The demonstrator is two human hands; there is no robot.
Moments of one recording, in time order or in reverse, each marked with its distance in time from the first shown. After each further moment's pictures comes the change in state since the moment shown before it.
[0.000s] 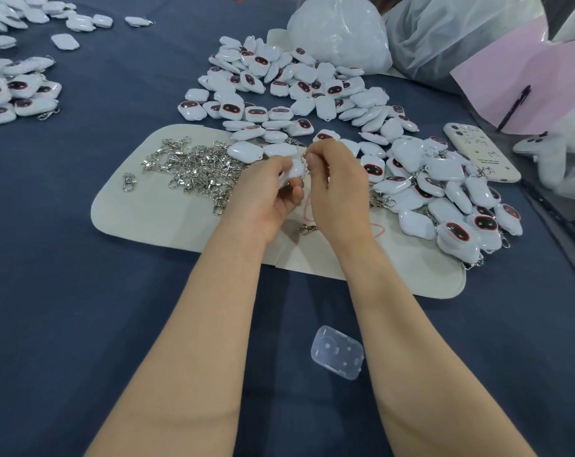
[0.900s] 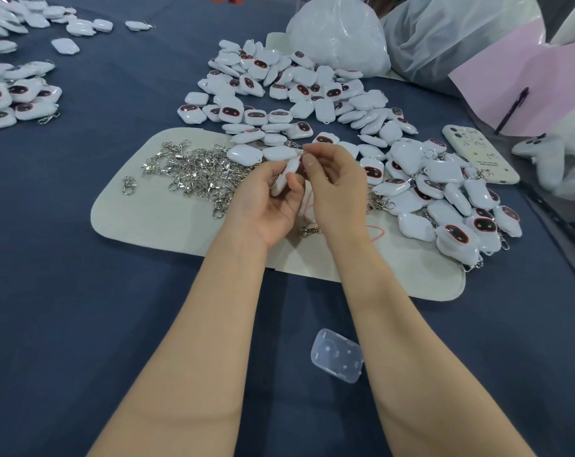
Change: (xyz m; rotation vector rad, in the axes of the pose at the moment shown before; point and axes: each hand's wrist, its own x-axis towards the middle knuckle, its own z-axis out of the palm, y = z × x) left_hand 0.001 -0.001 -0.006 -0.440 -0.111 -0.187; right_hand 0.003 -0.002 0.007 0.437 0.039 0.312
